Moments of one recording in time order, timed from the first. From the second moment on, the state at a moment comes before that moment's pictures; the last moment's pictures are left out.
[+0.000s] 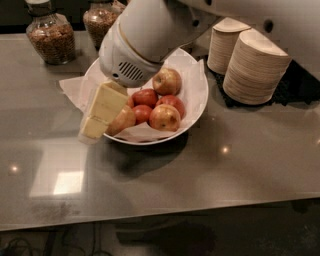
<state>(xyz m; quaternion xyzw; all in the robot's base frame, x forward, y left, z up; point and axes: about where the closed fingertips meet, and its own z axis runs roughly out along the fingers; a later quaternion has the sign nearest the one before) 0.458 0.105 0.982 -0.67 0.65 0.17 0.31</state>
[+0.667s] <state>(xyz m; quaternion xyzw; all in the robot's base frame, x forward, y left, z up) 0.455 0.118 0.952 -0.64 0.68 0.18 0.30</state>
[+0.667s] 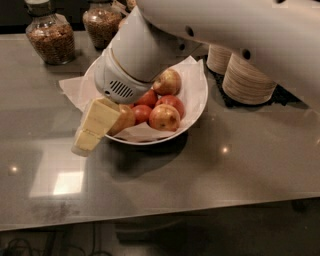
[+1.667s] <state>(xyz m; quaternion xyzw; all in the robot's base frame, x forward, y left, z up) 0.469 0.098 0.936 -0.63 0.69 0.17 0.31</state>
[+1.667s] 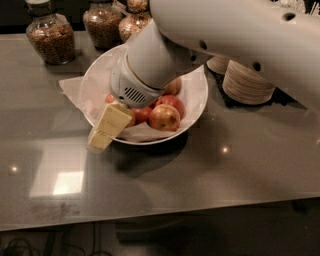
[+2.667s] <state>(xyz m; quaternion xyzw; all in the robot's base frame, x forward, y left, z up) 0.477 0.082 0.924 -0.62 0.69 0.18 0.32</state>
